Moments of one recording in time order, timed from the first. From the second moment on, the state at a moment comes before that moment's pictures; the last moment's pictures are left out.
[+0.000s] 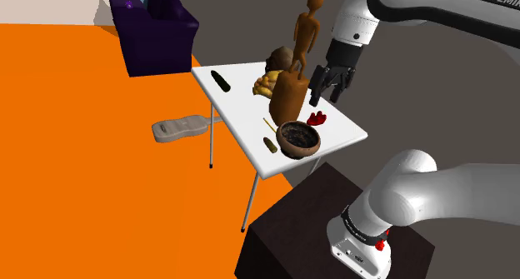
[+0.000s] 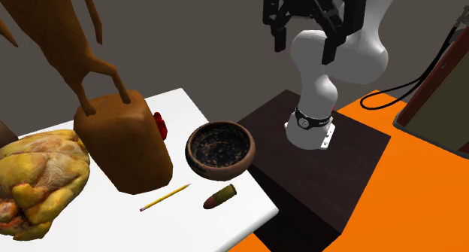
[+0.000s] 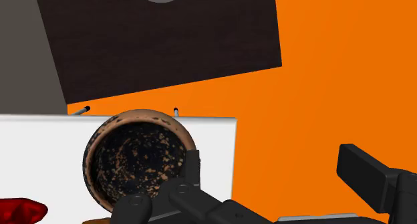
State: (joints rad) arm 0.01 -0.83 -0.01 -2.39 0.12 1.48 0.14
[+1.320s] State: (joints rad) arm -0.11 -0.48 -0.27 -2.47 -0.08 1.95 -0.15
